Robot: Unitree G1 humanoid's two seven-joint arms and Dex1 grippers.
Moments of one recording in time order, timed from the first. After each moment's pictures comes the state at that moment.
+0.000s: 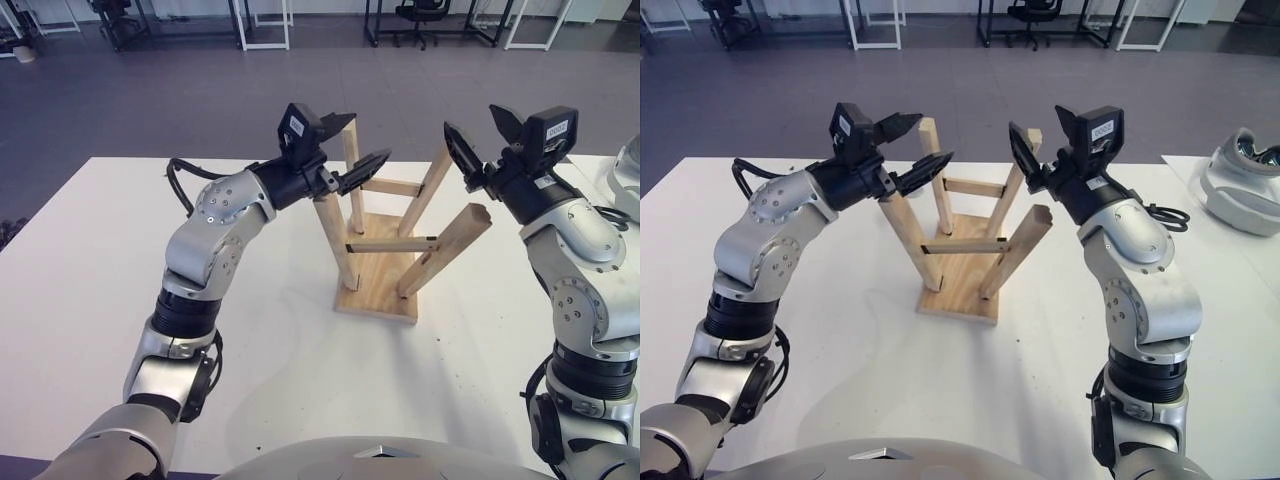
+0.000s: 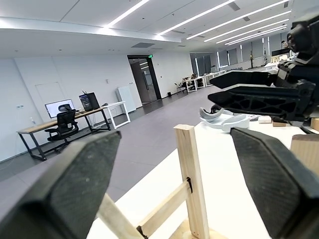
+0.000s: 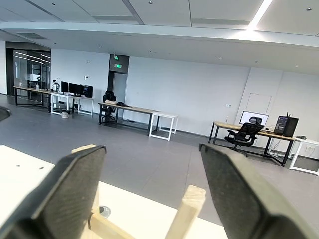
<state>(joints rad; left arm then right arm) -0.63 0.31 -0.15 -0.24 -0.47 0.47 -0.55 -0.38 -0.42 -0.19 -0.57 0.43 0.67 0.21</state>
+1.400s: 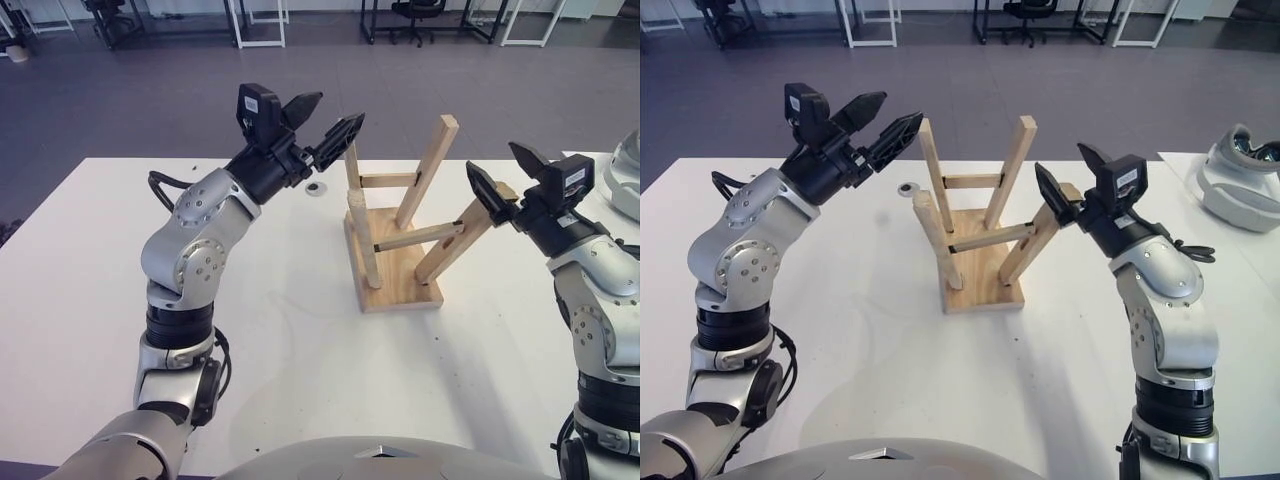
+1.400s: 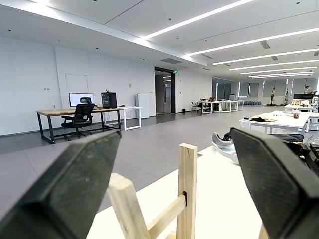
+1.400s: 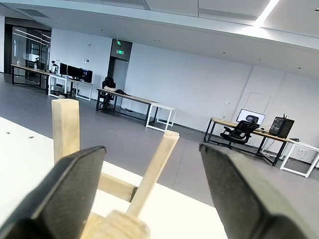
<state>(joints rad) -0.58 0.26 0.03 -0.37 -0.63 0.62 -0.37 -0.16 -0.50 -0.28 -0.47 0.40 0.36 0.41</state>
